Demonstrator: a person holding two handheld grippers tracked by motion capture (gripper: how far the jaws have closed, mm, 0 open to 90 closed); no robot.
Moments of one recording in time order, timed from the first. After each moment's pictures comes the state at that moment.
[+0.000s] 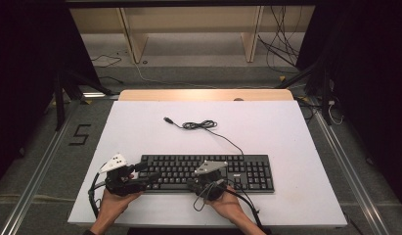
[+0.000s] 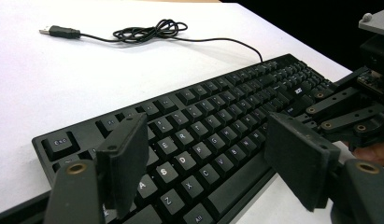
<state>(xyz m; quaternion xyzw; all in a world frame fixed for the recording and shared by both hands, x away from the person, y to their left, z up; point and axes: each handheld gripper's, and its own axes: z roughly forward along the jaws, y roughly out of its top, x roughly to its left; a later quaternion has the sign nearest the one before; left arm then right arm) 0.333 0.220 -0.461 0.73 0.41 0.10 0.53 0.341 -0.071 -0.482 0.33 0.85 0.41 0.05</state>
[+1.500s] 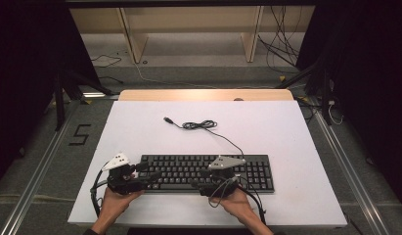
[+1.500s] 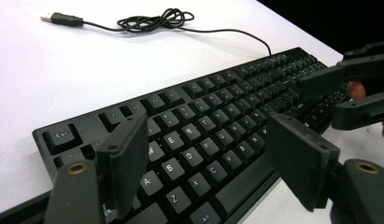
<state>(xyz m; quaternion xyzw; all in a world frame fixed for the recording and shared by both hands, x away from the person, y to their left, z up) 0.339 0.217 -0.465 0.74 0.43 0.09 0.52 0.340 -0.101 -0.462 0.34 0.81 0.47 0.05</state>
